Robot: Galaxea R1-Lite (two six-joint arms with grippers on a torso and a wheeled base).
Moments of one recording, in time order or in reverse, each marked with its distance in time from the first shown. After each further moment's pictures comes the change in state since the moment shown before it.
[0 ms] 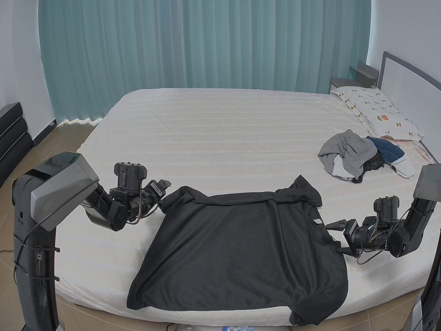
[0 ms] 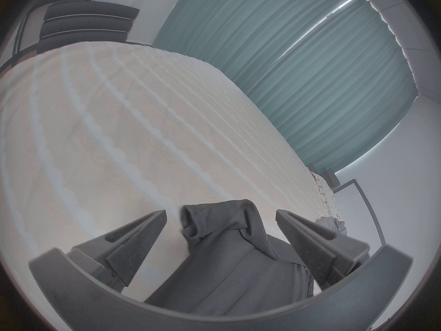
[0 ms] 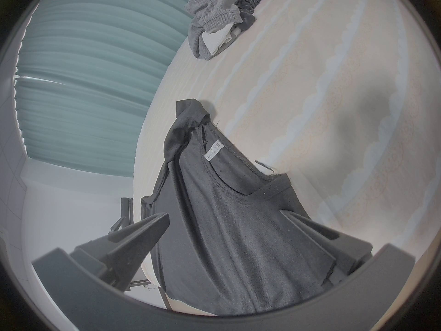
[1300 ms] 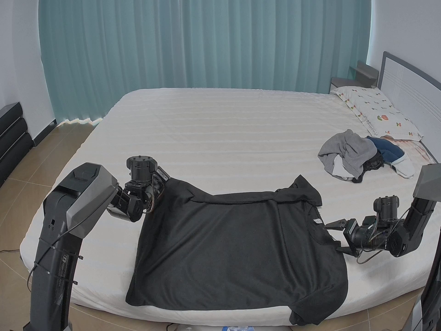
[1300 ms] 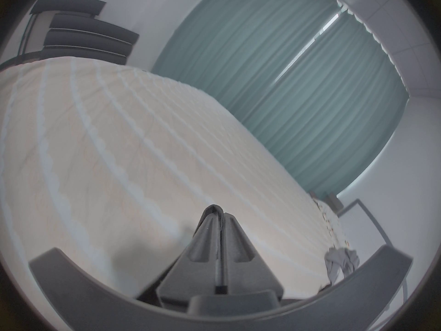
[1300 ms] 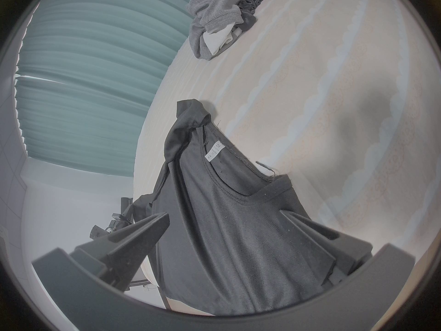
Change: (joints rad) left arm 0.031 0.241 -0.393 -0.060 0.167 0.024; right arm 0.001 0.002 -0.006 0.000 -0.001 -0.002
